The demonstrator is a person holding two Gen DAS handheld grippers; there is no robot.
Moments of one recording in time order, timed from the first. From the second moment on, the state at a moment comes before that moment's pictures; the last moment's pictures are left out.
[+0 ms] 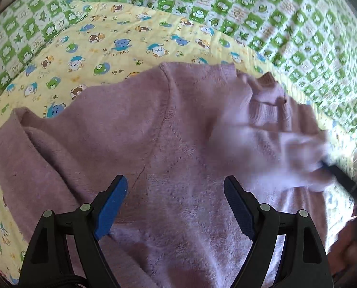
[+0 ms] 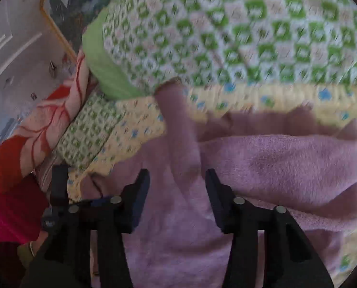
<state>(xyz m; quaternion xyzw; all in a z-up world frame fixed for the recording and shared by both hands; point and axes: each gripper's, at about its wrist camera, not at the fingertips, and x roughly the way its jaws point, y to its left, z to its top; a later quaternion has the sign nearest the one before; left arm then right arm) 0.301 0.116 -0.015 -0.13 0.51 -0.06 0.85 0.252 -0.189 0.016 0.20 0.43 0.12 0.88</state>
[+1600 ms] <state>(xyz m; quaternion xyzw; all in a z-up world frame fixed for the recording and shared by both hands) 0.296 0.143 -0.046 -0.18 0.51 -0.07 0.84 0.289 -0.348 -0.051 0.22 0.50 -0.07 0.83</state>
